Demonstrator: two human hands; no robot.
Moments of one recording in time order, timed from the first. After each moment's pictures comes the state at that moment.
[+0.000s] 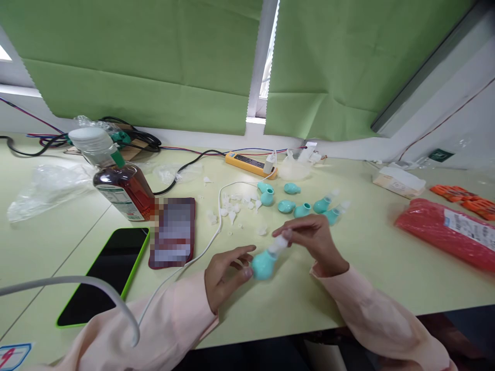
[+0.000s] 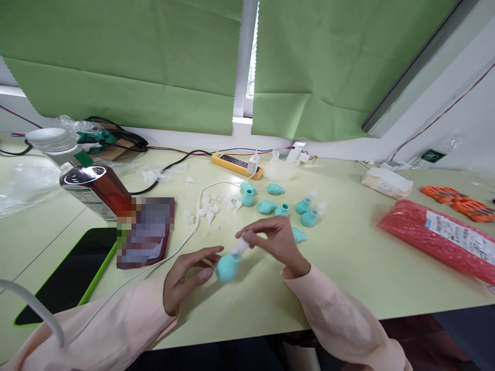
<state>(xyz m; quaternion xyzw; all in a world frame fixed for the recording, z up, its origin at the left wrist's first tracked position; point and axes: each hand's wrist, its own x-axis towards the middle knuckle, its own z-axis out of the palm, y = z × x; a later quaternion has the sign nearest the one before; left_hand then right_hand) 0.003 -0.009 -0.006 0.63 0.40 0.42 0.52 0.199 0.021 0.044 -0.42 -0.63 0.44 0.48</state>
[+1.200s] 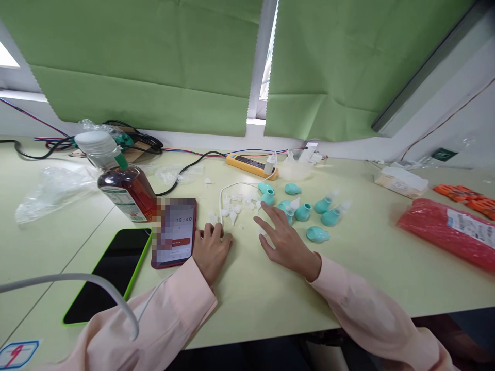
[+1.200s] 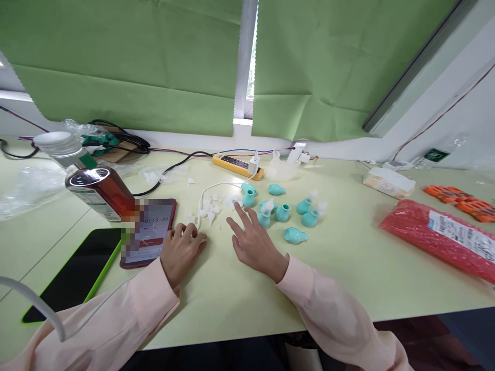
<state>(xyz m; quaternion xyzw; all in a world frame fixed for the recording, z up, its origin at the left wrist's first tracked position) -0.008 0.031 -0.022 0.82 0.54 0.15 -0.15 0.179 0.032 0.003 -0.43 -0.87 -0.13 0.22</state>
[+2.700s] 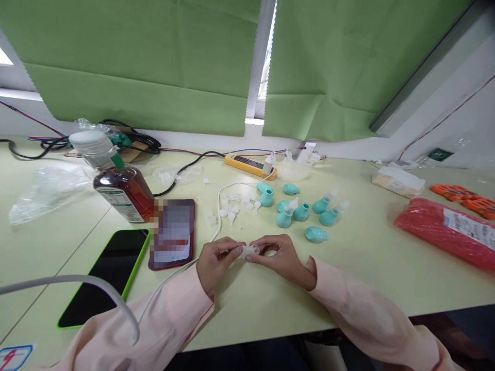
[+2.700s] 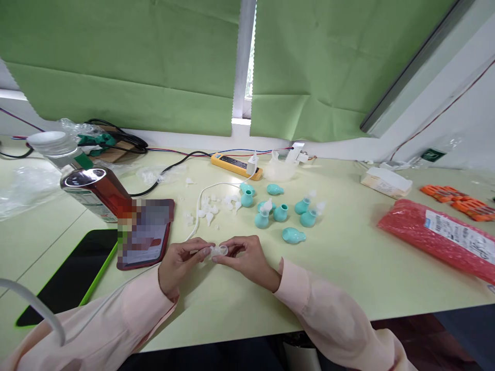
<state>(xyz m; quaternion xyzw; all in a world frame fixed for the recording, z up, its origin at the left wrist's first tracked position) 0.001 0.013 -0.006 0.58 0.43 0.44 0.53 0.162 0.014 -0.009 -0.49 -0.65 0.41 0.41</state>
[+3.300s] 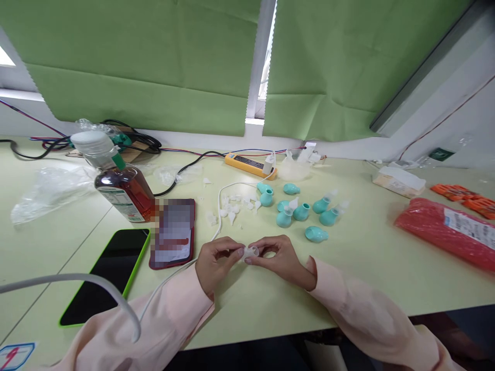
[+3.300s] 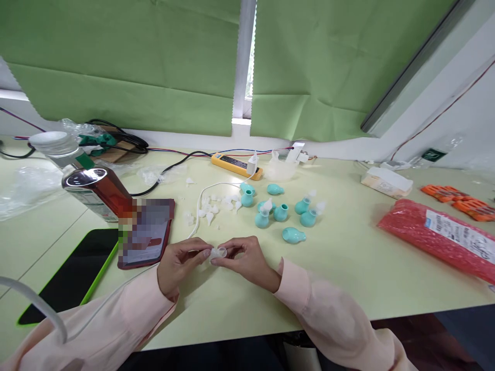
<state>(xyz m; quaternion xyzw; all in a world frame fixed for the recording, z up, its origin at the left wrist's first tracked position) 0.000 0.011 -0.005 0.64 0.42 0.45 0.46 0.162 0.012 -0.004 -0.48 -0.65 0.44 0.39</state>
